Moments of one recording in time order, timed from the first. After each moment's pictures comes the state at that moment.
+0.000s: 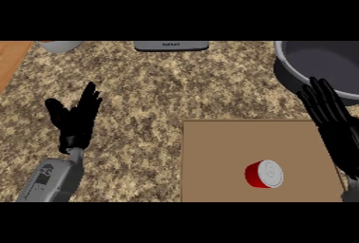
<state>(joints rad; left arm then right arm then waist) -0.26 0.28 -0.15 -1.31 0.30 0.34 0.13 -0.05 -0.45 0.05 -1.72 -0.45 0.11 -0.08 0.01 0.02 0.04</state>
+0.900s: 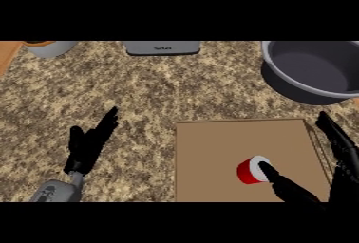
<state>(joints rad) -0.13 0.34 -0.30 -1.32 0.27 0.09 0.09 0.21 -0.30 0.26 -2.09 0.31 -0.58 -0.02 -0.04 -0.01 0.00</state>
